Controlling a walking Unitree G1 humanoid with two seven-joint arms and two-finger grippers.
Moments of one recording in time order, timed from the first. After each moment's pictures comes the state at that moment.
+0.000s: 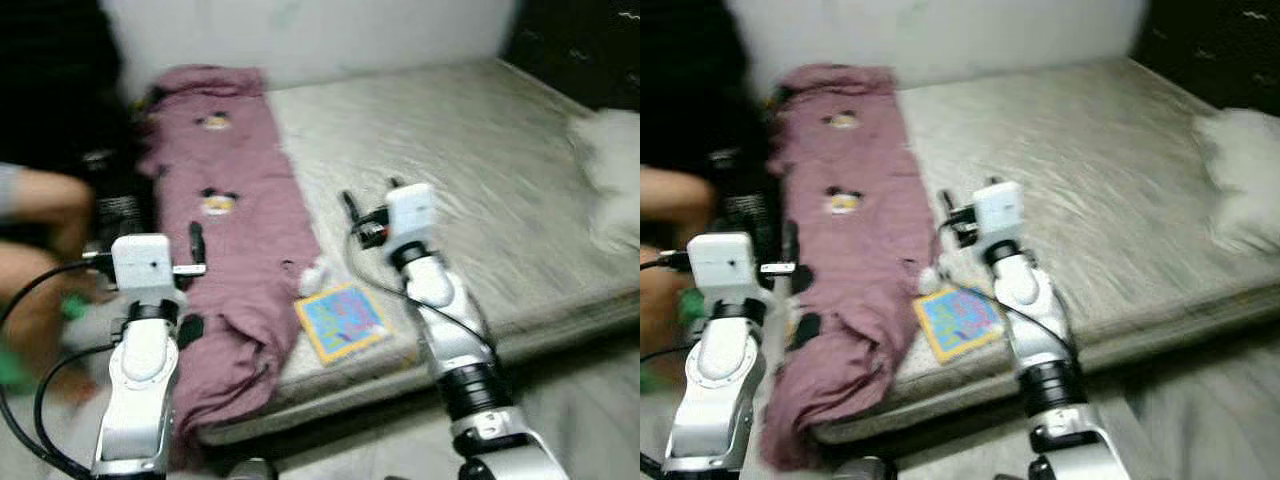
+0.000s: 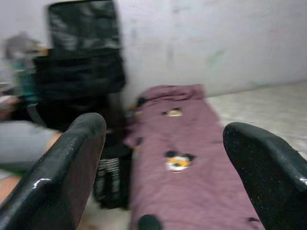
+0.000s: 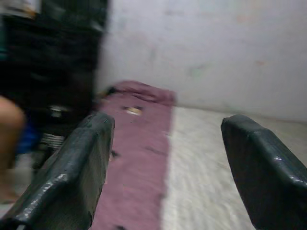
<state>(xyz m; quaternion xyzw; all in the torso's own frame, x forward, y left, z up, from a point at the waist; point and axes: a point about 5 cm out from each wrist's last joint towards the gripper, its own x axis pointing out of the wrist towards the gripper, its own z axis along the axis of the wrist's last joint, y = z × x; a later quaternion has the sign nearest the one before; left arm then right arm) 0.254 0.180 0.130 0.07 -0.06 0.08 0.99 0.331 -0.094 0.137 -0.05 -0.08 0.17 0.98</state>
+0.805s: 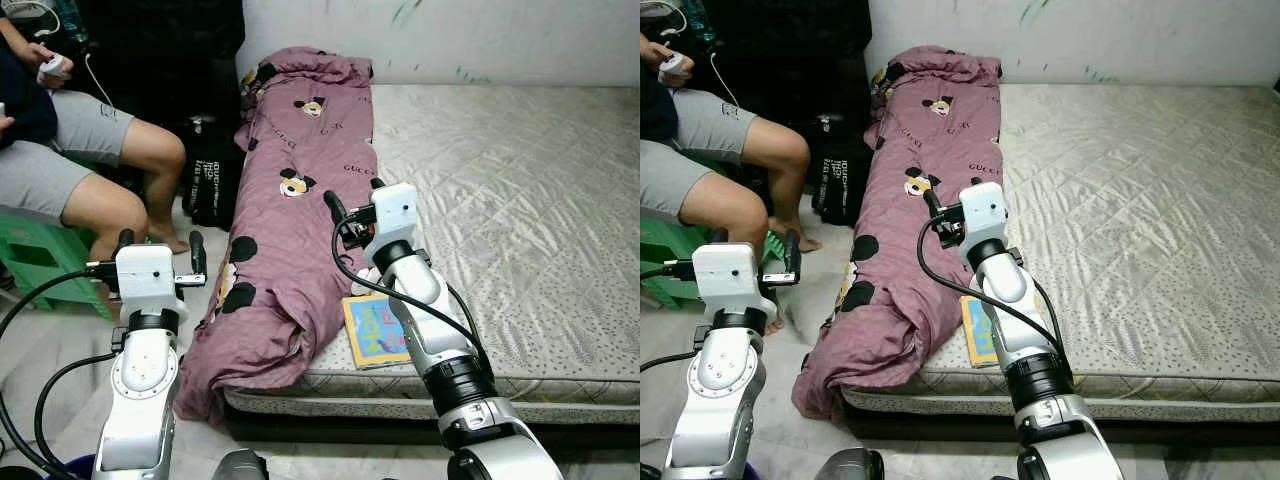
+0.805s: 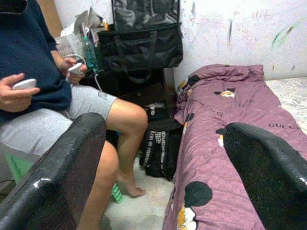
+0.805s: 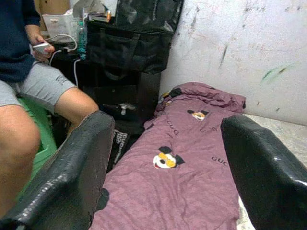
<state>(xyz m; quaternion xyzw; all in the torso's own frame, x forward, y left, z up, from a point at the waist) 0.248 0.182 0.124 0.08 -0.05 0.08 0.99 0.336 -0.083 0.135 -0.03 -0.08 0.17 0.98</state>
